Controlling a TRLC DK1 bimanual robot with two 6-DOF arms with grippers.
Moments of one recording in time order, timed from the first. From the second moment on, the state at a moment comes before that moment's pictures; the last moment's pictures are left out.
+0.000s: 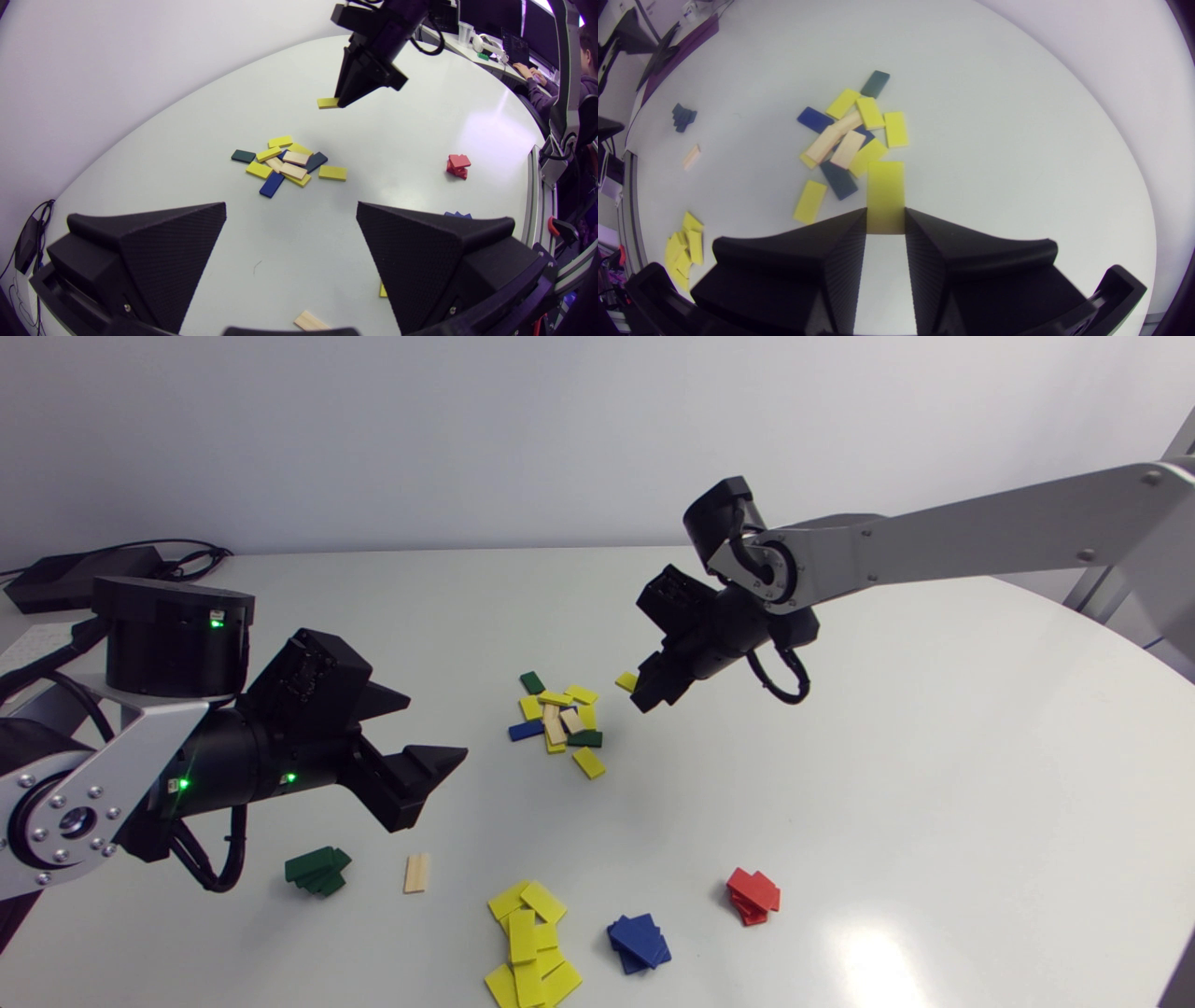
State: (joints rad) left arm -0.34 1.12 0.61 -0.09 0.21 0.35; right arm 0.41 1.93 1.40 -0.41 -0.25 -0.41
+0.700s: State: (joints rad) left arm -0.34 1.15 0.55 -0.06 0.21 0.35; right arm 0.76 1.68 1.06 -0.40 -0.26 -0.41
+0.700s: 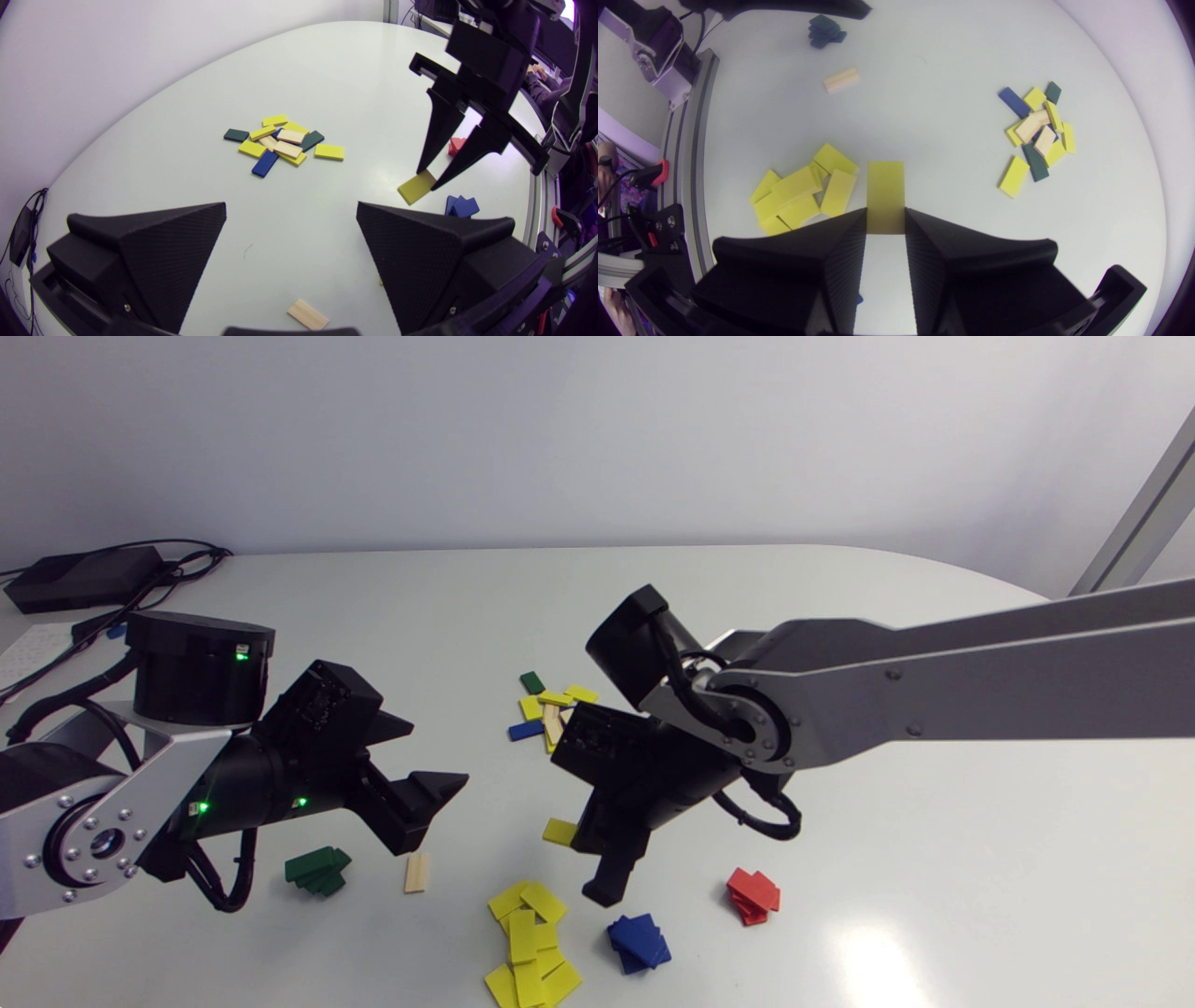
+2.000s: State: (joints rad) left arm -0.33 1.14 0.53 -0.04 0.21 0.35; right arm 0.96 1.70 1.00 -0.39 -0.26 -0.39
